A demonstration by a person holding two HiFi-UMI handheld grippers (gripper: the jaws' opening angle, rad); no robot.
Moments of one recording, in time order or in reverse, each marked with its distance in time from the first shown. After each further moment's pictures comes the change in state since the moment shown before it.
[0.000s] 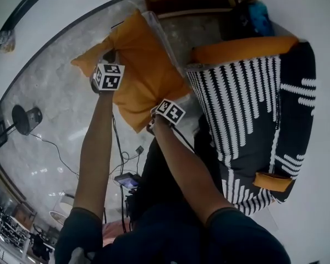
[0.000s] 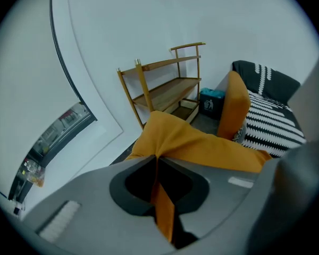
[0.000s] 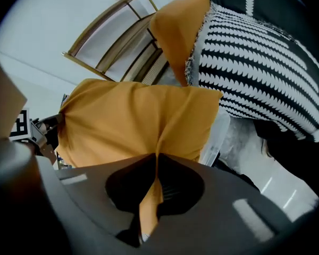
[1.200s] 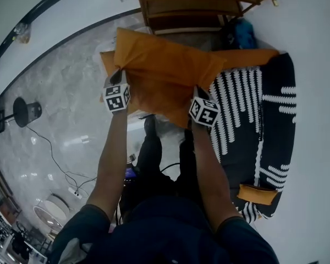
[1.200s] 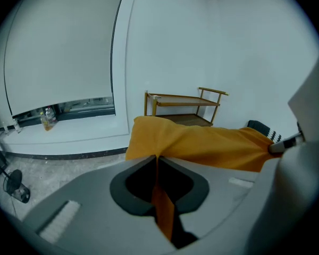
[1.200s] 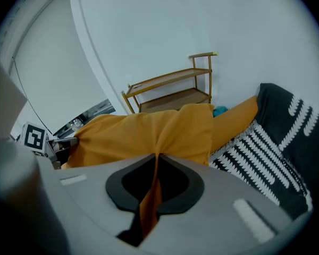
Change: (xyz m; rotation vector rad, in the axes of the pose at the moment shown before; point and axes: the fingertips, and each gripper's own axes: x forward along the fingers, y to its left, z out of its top) left arm -0.133 -0.086 0.052 -0.530 -0.185 0.083; right arm -0.242 0.011 0.221 -0.756 -0.378 0.061
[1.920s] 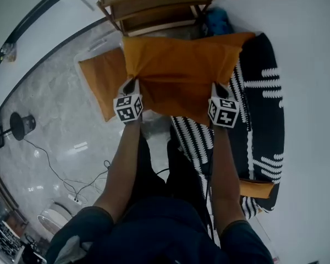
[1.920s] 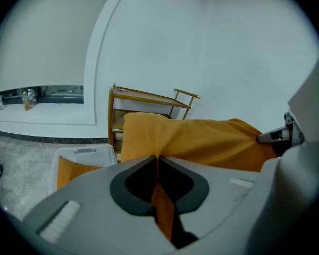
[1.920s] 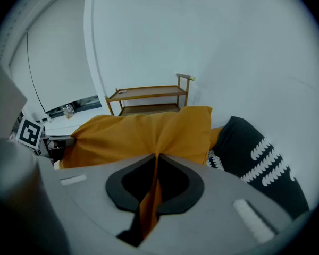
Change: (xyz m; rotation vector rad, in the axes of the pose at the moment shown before) left arm -0.004 -0.235 -0.022 -0.107 0.001 -0.175; right arm -0.111 -0.200 0.060 -0.218 -0.039 -0.125
